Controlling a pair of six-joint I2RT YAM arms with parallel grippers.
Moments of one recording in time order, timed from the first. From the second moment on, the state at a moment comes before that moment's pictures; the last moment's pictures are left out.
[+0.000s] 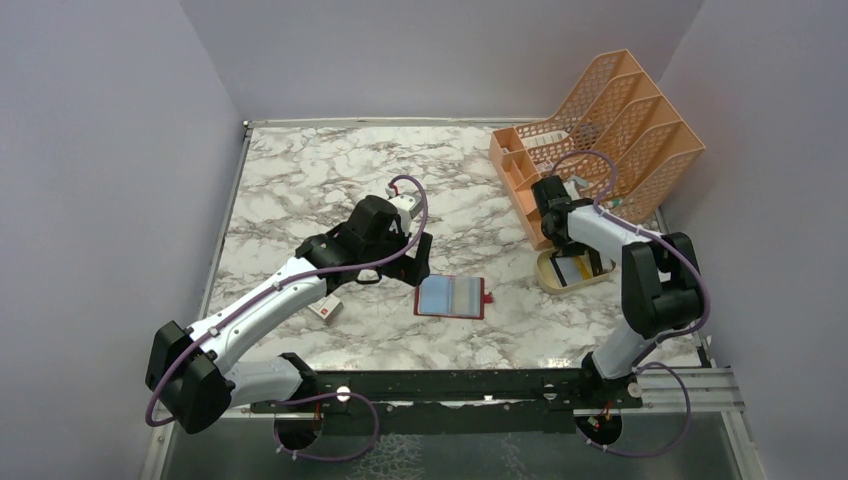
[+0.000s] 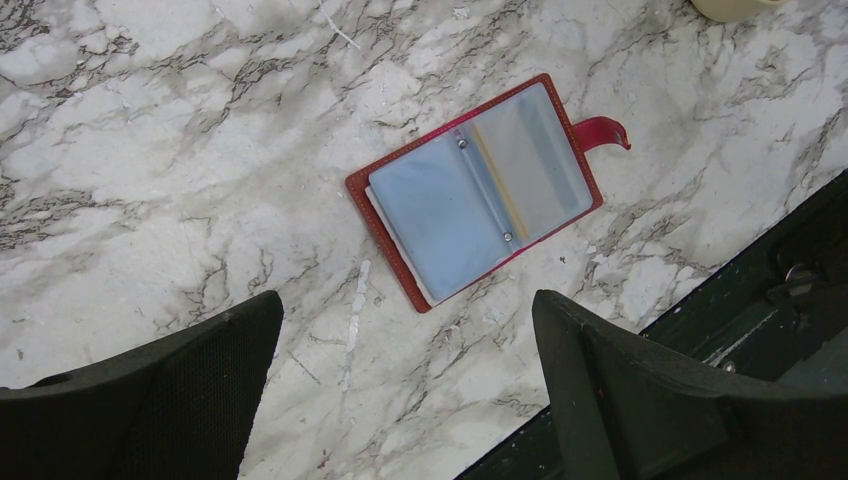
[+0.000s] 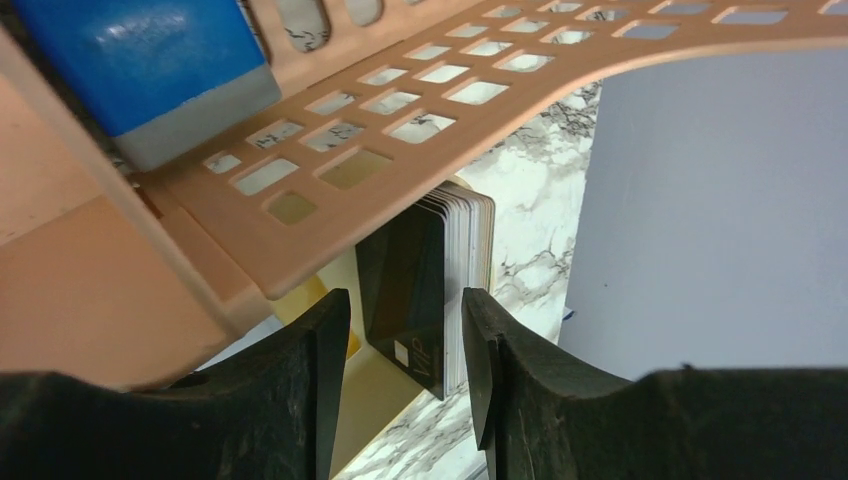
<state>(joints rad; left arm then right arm) -0.71 1.18 0.95 -0.54 0.10 -0.28 0.25 1.67 1.01 -0.61 0.77 0.02</state>
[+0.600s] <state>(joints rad) -0.71 1.18 0.95 -0.54 0.11 -0.28 0.20 1.68 0.98 -0.55 0.82 -0.03</state>
